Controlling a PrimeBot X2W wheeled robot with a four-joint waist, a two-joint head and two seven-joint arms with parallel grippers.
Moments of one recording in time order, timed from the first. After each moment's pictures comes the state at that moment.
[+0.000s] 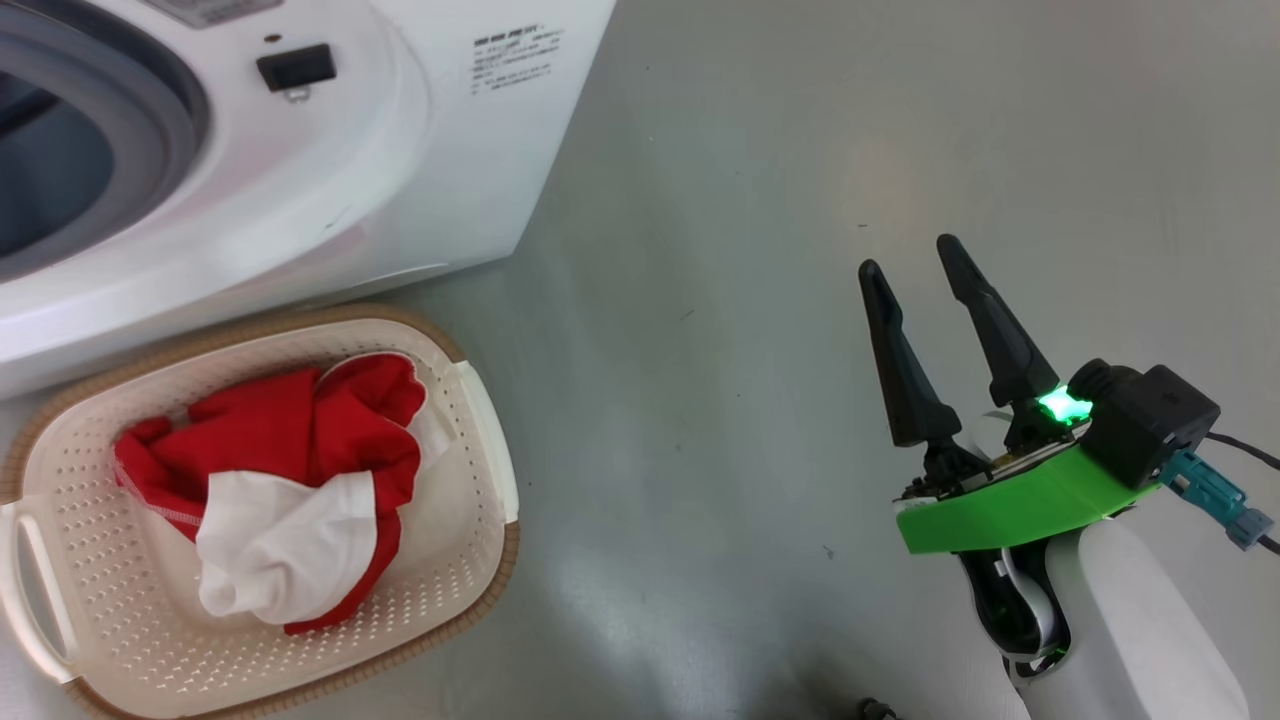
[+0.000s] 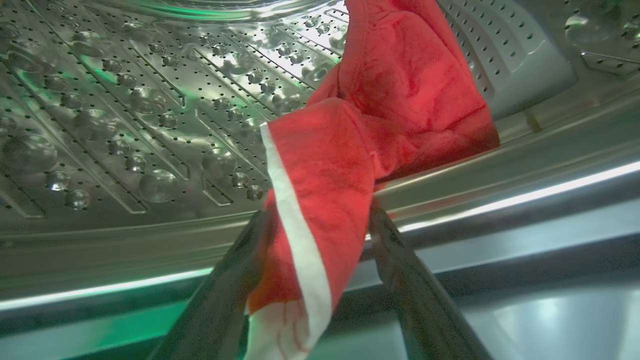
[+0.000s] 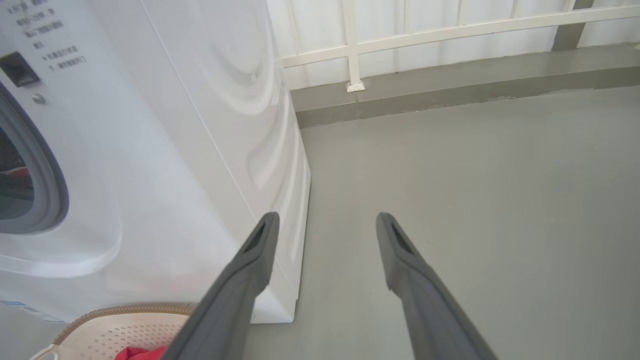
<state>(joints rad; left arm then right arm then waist) -1.00 0.71 -0.17 0.62 -0.15 0.04 0.57 -0.32 -0.05 0.17 0.11 0.42 0.13 -0.26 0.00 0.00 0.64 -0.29</state>
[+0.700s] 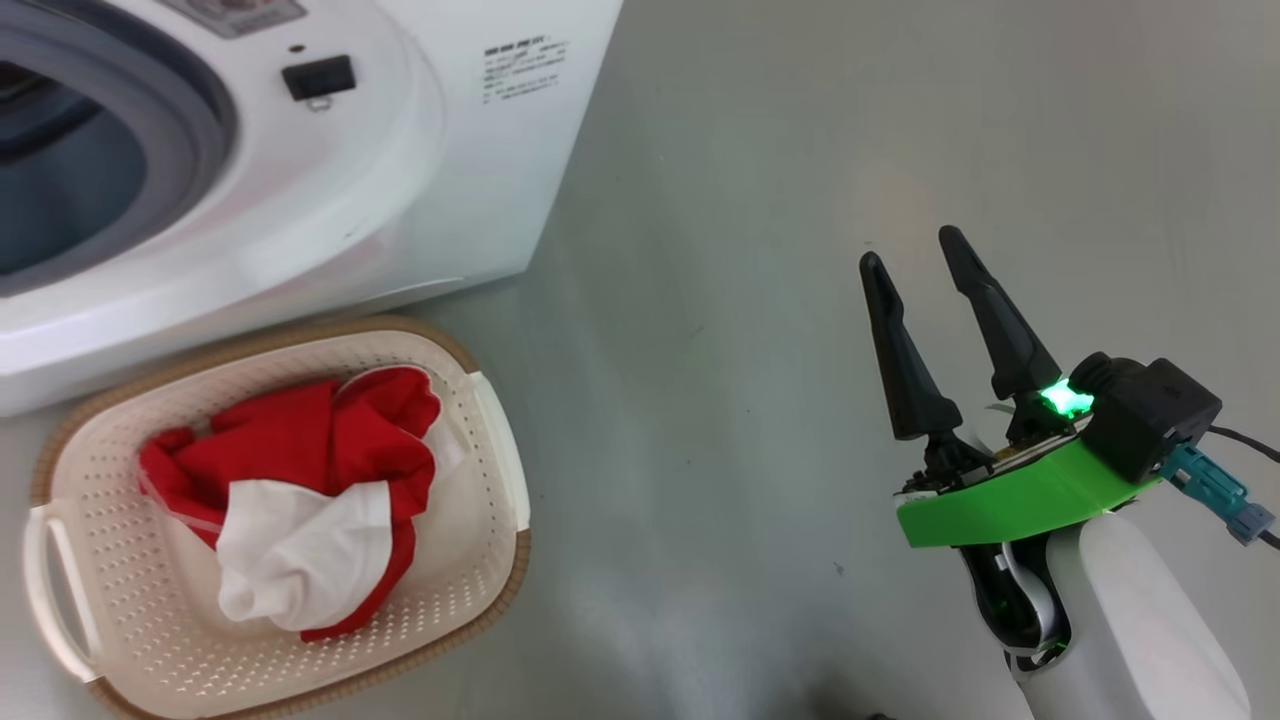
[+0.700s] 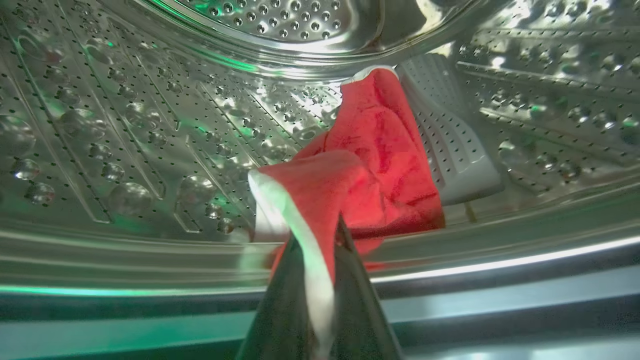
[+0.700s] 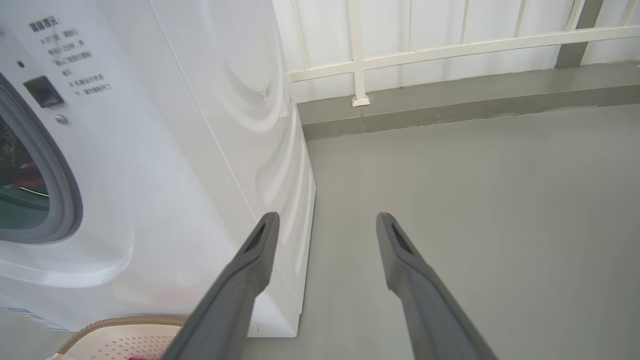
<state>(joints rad) -1.03 0.63 -0.09 0.76 -0.30 0.02 0.27 -0.33 -0.05 0.17 0.11 0.41 0.13 -0.26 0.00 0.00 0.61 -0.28</state>
